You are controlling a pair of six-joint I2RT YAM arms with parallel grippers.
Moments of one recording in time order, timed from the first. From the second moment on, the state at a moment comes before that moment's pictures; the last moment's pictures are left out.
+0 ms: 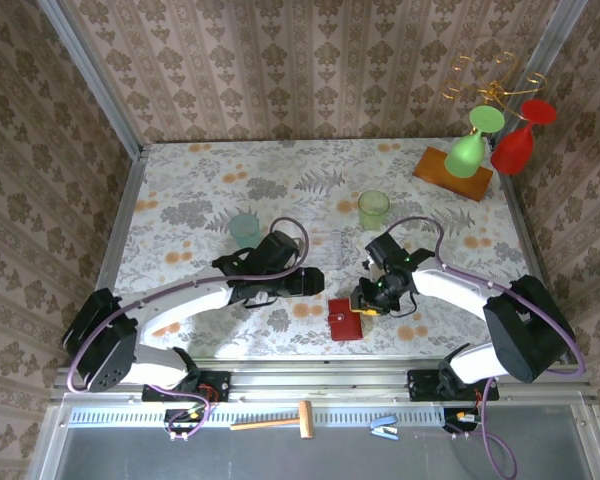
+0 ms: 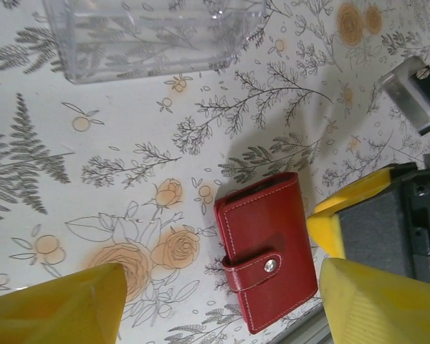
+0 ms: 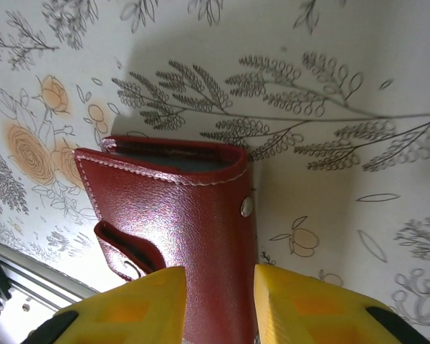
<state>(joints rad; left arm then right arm) -0.92 1.36 0.83 -0.36 0.19 -0.81 0.54 1.42 0.70 -0.59 -0.41 0.67</state>
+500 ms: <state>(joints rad) -0.92 1.32 0.80 -0.38 0.16 -0.83 0.71 1.44 0.62 -0.35 -0.39 0.93</state>
